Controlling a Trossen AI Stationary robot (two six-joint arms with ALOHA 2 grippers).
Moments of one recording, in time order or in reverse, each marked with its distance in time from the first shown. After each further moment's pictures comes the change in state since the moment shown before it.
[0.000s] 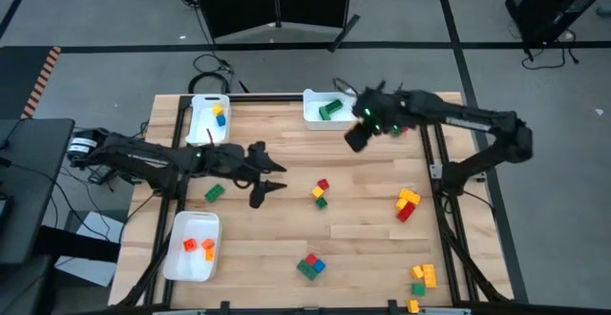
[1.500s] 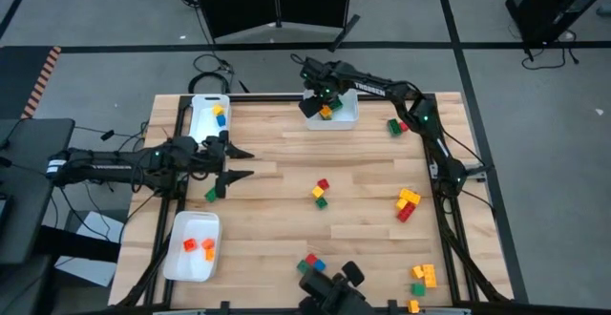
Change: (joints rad) left arm 0.109 -0.578 -0.279 -0.090 0.027 0.114; right arm -0.322 0.912 0.678 0.035 -0.105 -0.176
